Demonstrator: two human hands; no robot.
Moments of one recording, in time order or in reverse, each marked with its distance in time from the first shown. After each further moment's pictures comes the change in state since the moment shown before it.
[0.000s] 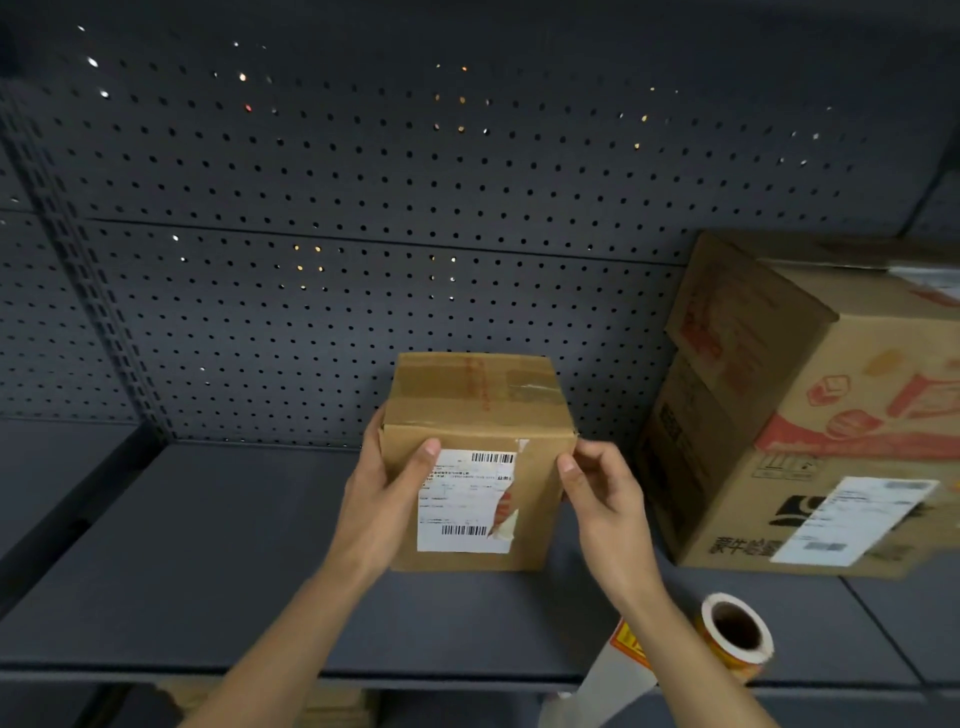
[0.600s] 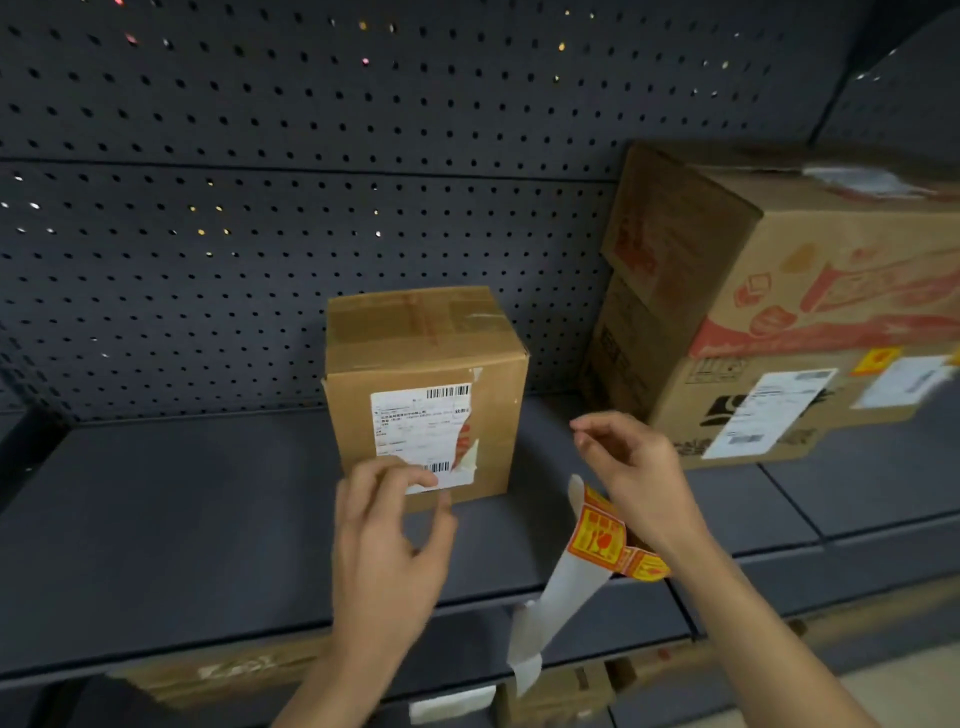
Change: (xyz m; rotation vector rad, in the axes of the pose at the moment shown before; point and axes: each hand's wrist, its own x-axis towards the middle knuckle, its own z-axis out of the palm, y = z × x) left_hand -0.072 -0.035 0.037 0.369 0.100 0.388; right_hand -0.028 0.006 -0.071 -0.422 0.041 0.071
